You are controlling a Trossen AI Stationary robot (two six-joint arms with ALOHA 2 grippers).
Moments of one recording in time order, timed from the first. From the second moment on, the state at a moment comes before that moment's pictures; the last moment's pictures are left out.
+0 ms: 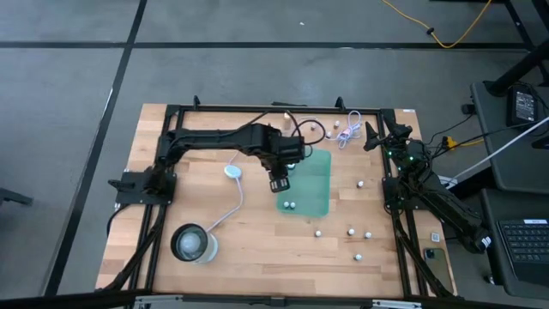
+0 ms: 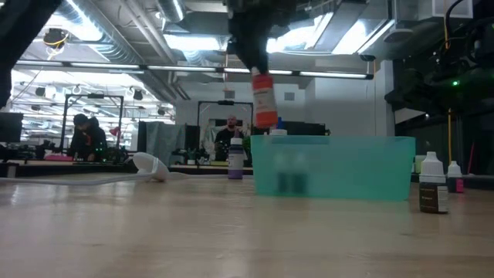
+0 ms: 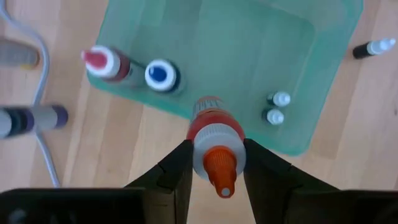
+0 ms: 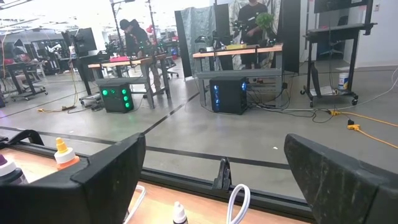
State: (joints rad) left arm 0.06 2.06 2.10 -1.29 -0.08 -0.19; right arm -0.84 0.03 0.01 0.07 0.29 0.12
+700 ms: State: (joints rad) left arm 0.09 2.25 2.16 -1.24 -0.08 -0.06; right arm -0.84 0.03 0.01 0.07 0.29 0.12
